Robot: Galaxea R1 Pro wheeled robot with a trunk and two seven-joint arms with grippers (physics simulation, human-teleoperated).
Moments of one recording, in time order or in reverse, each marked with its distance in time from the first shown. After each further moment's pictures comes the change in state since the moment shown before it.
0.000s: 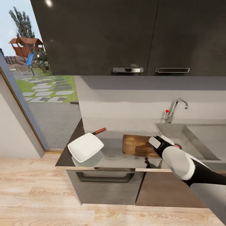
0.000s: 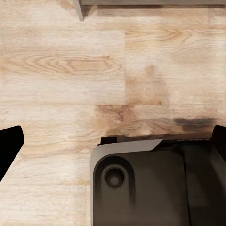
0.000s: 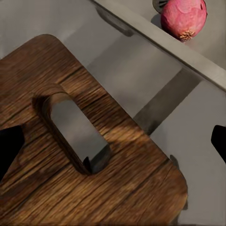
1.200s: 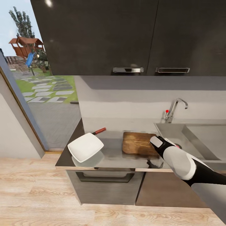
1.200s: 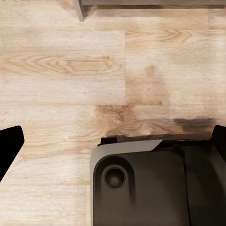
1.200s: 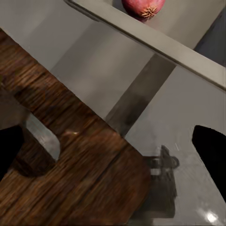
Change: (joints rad) left arm 0.000 0.000 0.000 0.000 0.000 0.000 0.000; right arm 0.000 -0.012 -0.003 -0.002 -0.107 0.002 -0.109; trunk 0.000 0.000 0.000
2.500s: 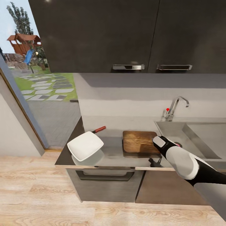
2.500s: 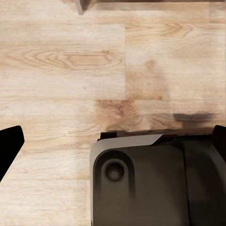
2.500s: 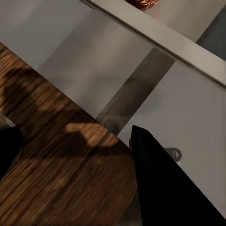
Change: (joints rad) left arm 0.000 0.000 0.000 -0.001 0.000 0.000 0.000; right arm 0.000 -0.029 -0.001 0.000 0.000 0.056 0.040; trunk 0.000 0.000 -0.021
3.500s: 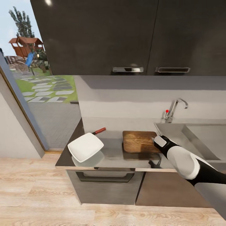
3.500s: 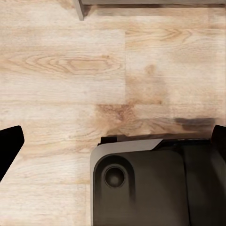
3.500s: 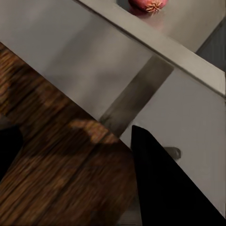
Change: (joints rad) left arm 0.000 0.000 0.000 0.001 0.000 0.000 0.000; right arm 0.000 -0.009 -0.005 -0.009 0.001 0.036 0.020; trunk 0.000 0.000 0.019
